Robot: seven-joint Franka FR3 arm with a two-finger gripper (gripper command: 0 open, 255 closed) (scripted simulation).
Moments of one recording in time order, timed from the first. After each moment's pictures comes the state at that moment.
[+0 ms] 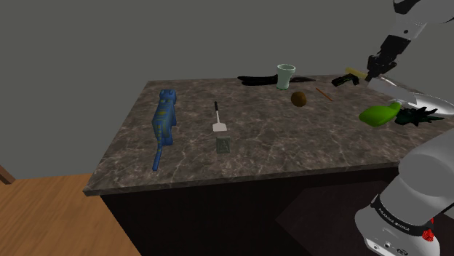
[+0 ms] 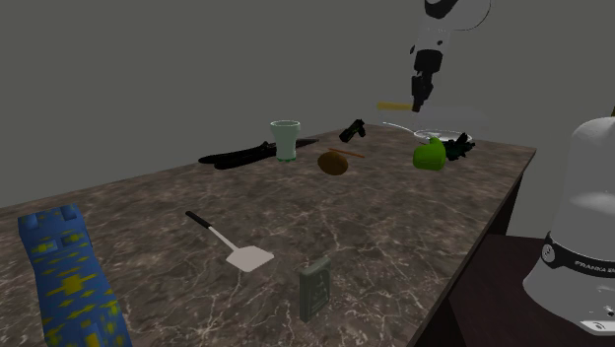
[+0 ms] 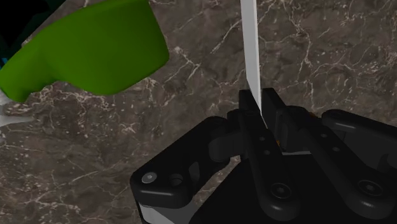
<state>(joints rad) -0.32 -0.28 -0.63 -2.08 0.07 1.76 -0.40</state>
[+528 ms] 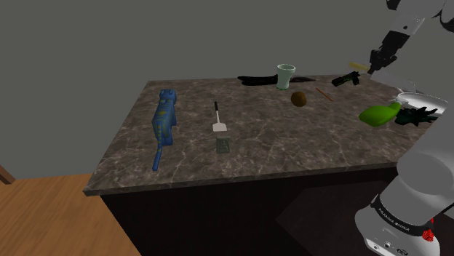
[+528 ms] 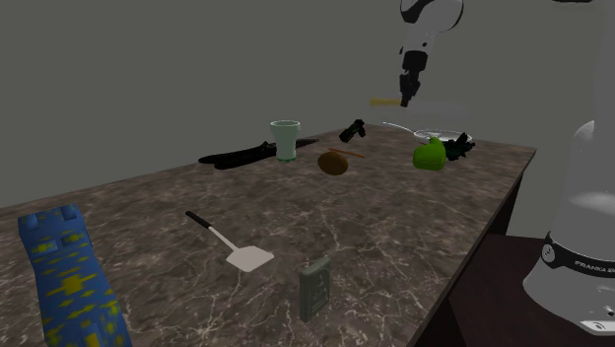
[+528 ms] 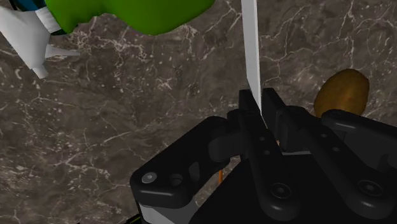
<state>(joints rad) -0.36 0.11 -0.76 -1.71 0.29 1.65 -0.63</state>
